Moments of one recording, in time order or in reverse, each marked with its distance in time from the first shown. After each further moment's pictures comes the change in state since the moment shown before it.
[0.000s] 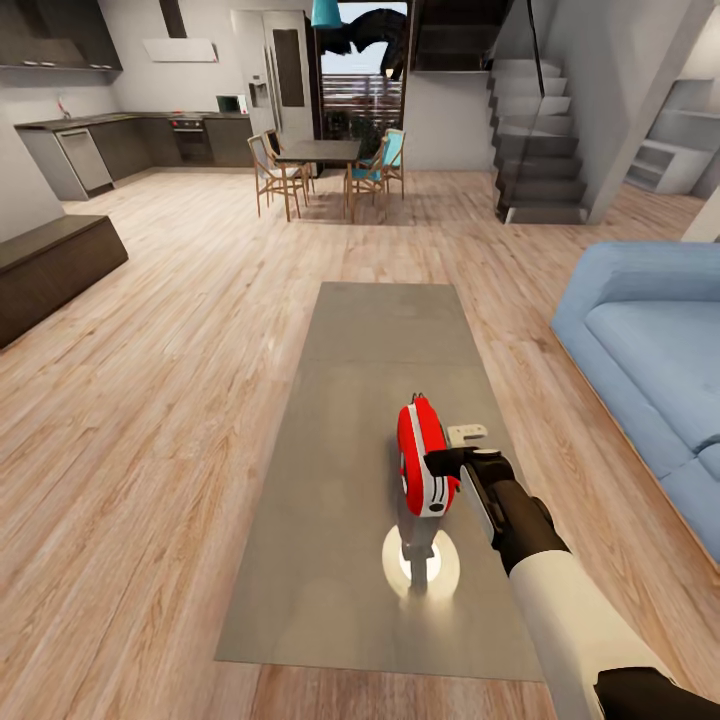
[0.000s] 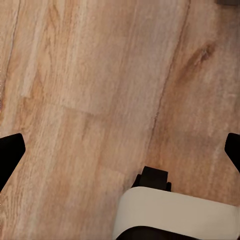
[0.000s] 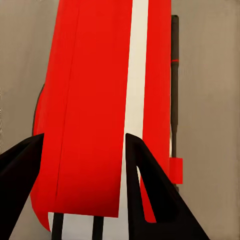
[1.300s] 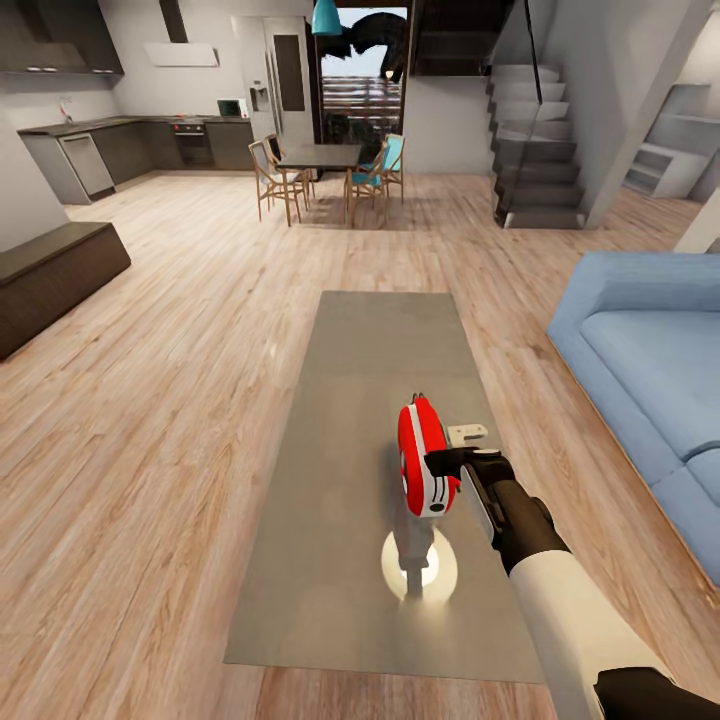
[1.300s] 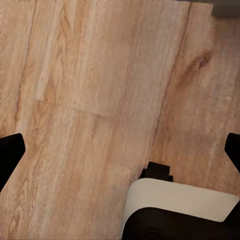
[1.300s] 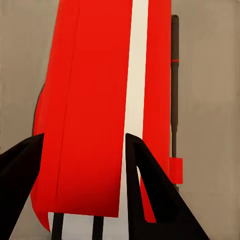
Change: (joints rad) left arm 0.000 0.002 0.002 0.002 -0.008 -0.001 0.002; right arm 0.000 0.000 -0.003 0.000 0.004 0.000 0.001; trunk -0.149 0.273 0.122
